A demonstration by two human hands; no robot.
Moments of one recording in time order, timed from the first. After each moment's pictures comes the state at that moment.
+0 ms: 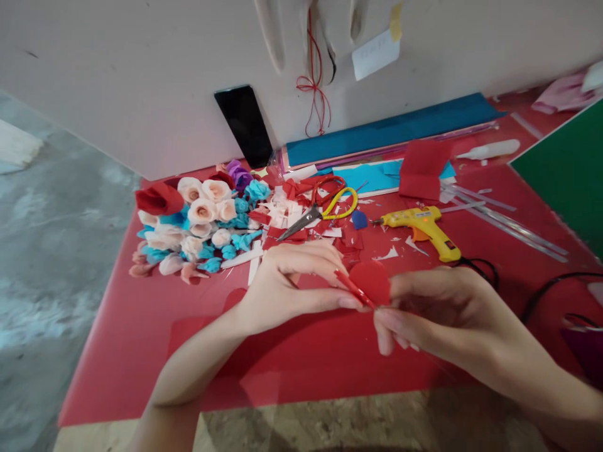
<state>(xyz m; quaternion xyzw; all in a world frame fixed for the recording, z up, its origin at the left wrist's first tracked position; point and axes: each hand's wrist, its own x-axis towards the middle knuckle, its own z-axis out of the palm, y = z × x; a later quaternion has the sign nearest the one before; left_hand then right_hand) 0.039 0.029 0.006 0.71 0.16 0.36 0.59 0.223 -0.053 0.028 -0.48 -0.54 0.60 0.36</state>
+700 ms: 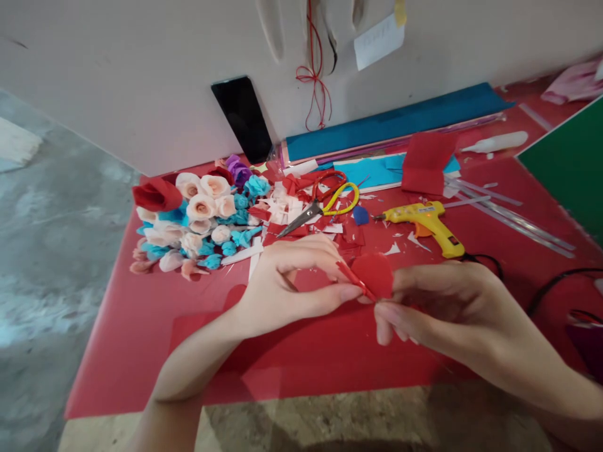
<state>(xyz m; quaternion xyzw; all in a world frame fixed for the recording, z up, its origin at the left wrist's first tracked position) 0.036 0.025 0.008 0.73 0.19 0.36 0.55 0.221 -0.053 0.032 -0.49 -0.54 0.56 0.39</state>
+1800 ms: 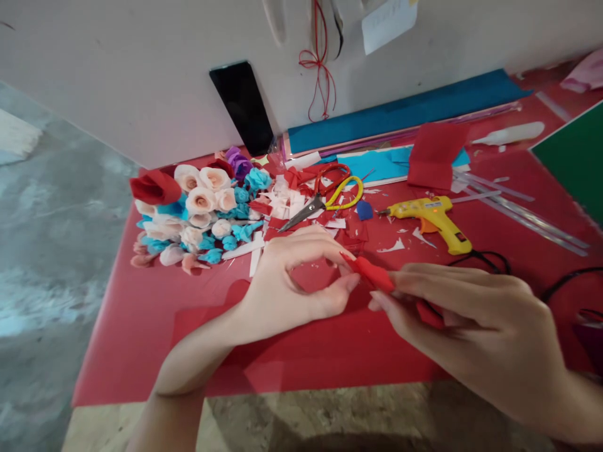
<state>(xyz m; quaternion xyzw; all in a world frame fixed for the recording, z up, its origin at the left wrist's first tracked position) 0.039 0.019 0.010 0.76 0.26 0.36 0.48 0.213 -0.060 0.023 -0.54 -0.71 0.20 0.40</state>
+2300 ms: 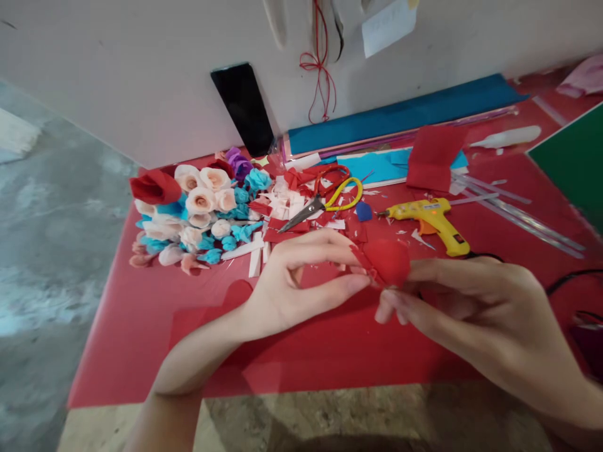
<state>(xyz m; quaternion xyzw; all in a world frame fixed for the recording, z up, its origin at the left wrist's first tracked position) 0.041 0.020 0.005 0.72 0.22 0.36 0.55 0.221 -0.052 0.029 -0.50 -0.63 0.41 0.43</state>
